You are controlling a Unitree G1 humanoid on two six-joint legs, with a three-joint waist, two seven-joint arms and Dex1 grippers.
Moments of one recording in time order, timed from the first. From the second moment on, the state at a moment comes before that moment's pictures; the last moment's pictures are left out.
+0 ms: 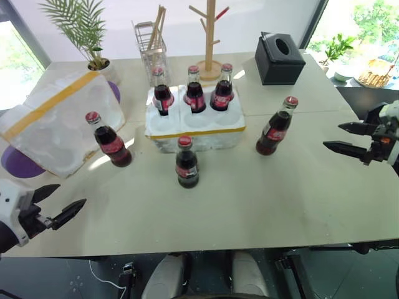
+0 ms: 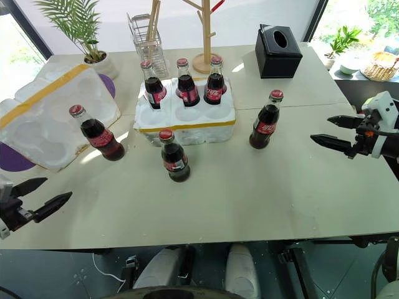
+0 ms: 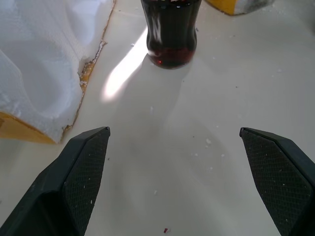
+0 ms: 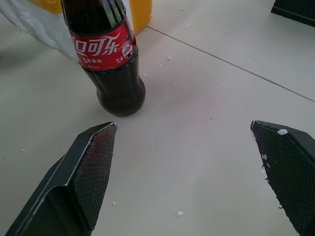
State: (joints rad) left arm 0.45 0.74 0.73 -0.35 -0.56 0.47 -0.87; right arm -0.52 -1.06 -0.25 0.59 0.37 0.30 1.31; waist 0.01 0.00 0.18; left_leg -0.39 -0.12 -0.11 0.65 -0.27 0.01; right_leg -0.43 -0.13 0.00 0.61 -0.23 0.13
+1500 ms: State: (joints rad) left arm -0.37 0.63 0.22 0.21 -0.40 0.29 -0.79; right arm -0.58 -1.18 -0.43 -0.30 1.11 1.04 1.24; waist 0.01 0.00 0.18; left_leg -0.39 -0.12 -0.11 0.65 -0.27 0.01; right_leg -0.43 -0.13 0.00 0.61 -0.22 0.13
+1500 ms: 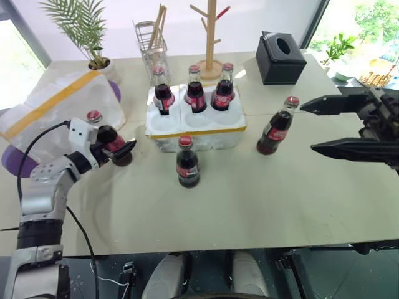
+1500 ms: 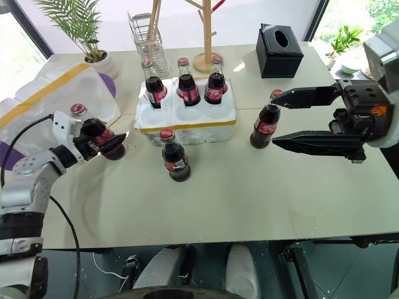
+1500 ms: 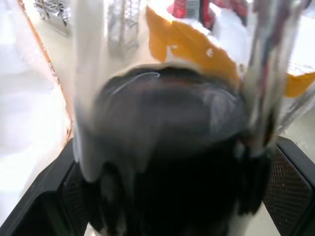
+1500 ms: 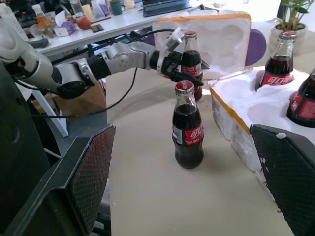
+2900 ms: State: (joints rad) left arm -0.99 0.49 -0.03 0.68 -0.31 0.26 -1.09; right arm -0.36 -0.94 -0.35 -0.43 1.11 0.91 0.86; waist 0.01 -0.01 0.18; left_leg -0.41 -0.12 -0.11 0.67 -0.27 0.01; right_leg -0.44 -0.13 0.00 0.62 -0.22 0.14
